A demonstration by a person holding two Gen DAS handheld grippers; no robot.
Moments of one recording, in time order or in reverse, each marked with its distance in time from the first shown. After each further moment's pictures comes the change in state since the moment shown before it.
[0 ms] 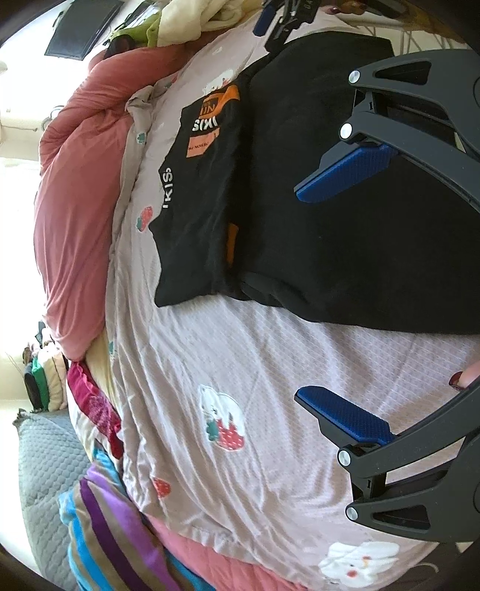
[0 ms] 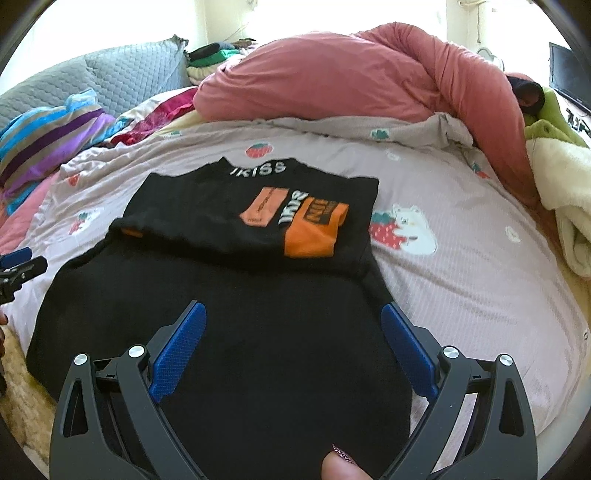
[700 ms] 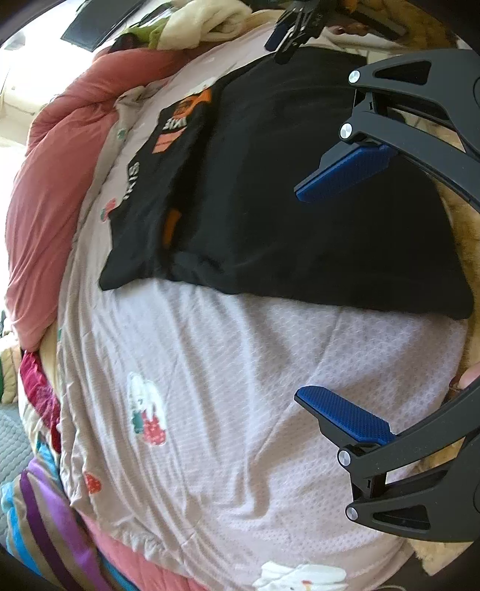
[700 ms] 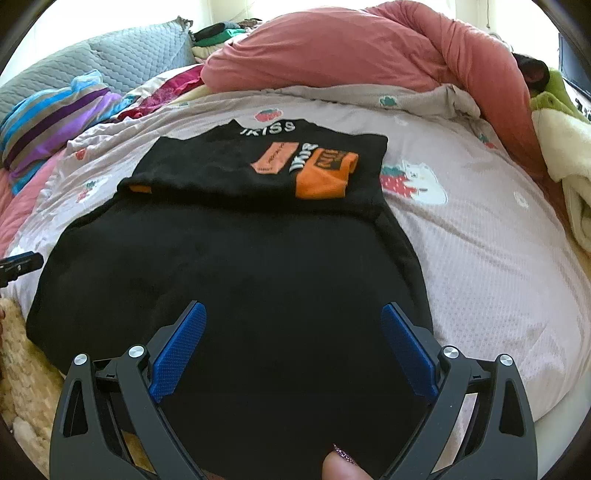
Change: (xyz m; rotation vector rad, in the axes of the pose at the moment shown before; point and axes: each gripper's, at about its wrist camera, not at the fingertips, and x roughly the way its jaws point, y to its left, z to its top) left arm 0.002 0.033 -0.041 -0.092 0.152 -0.106; right arm 0.002 0.001 -0.036 0.002 0.082 0.020
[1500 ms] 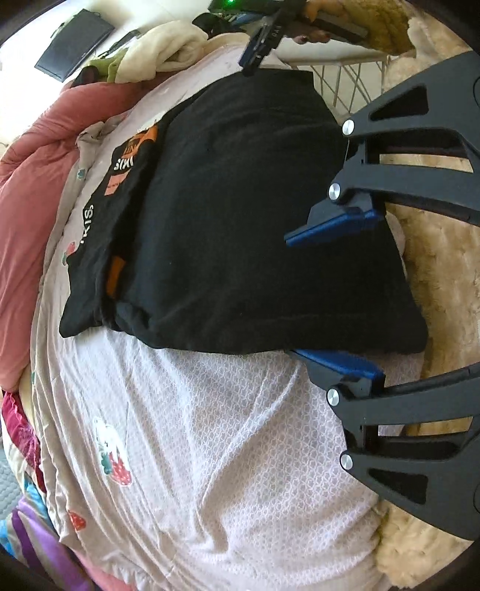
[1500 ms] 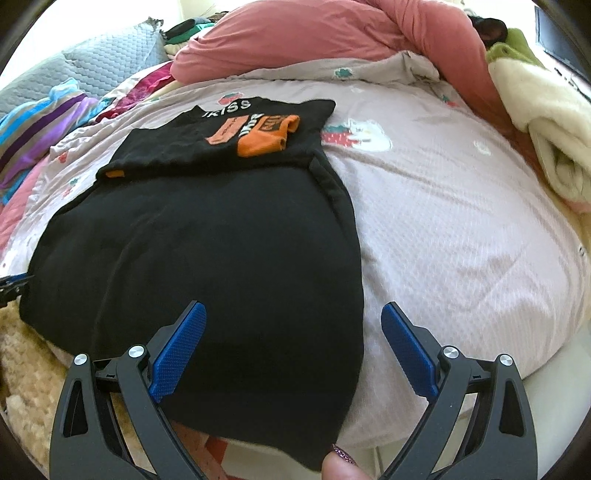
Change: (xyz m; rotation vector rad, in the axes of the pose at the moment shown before) left arm -0.001 -0.012 -0.036 0.072 0.089 -0.117; right arm -0.023 -0.046 -0.046 0.094 0.062 -0.017
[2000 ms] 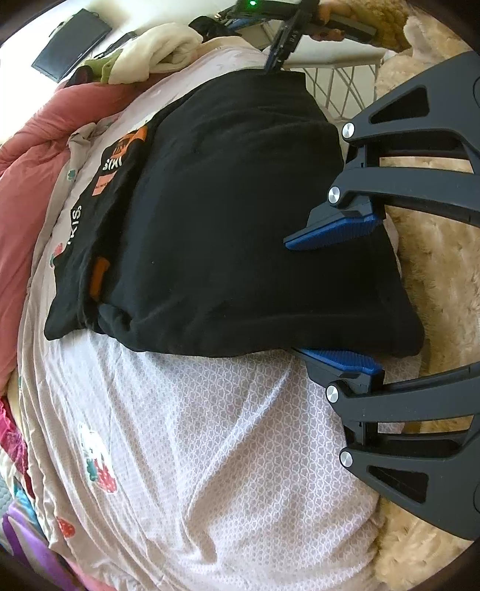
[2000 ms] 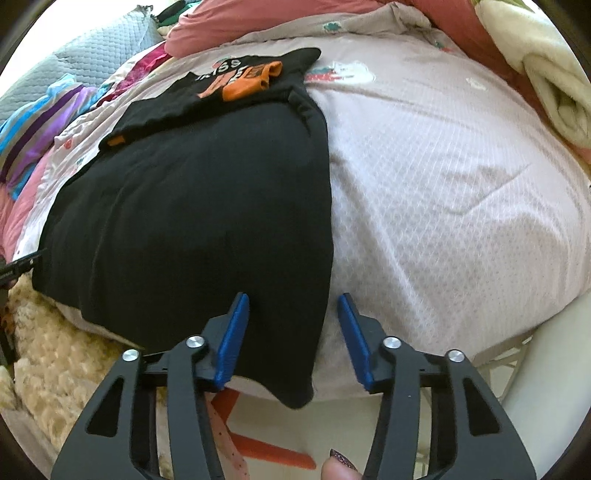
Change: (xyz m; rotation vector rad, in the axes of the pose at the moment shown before) left arm 0.010 0.003 -0.002 -0.007 0.046 -0.021; right arm -0.002 -0.026 -0.043 0.052 0.139 0.081
